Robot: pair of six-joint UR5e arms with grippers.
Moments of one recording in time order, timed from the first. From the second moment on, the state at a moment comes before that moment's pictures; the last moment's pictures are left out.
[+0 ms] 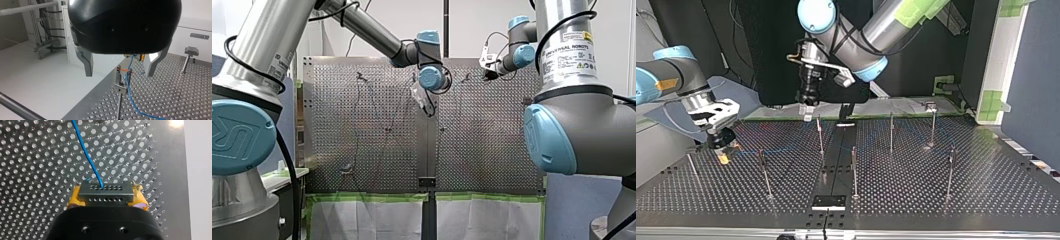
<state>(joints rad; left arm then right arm) -0.76 -1.90 -1.60 -2.61 -2.08 -1.98 1.76 -1.30 1.41 -0.05 1.14 1.79</state>
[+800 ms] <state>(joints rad) -0.74 -1.98 -1.84 -2.37 -2.08 -1.92 1.76 -1.30 1.41 -0.05 1.14 1.79</state>
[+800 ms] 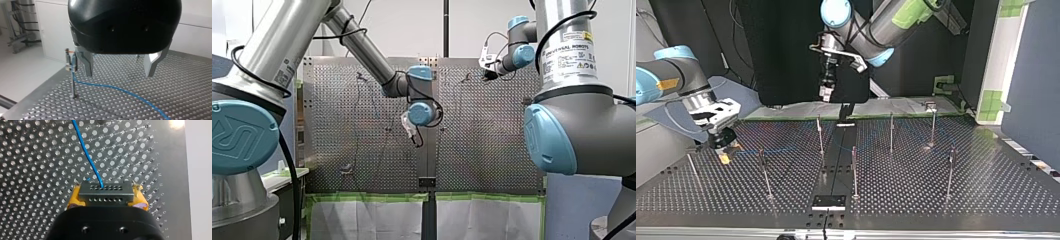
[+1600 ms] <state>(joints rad) -0.73 -2.07 -2.09 -2.11 -2.08 -1.91 1.75 -1.30 1.41 -0.05 1.14 1.79</state>
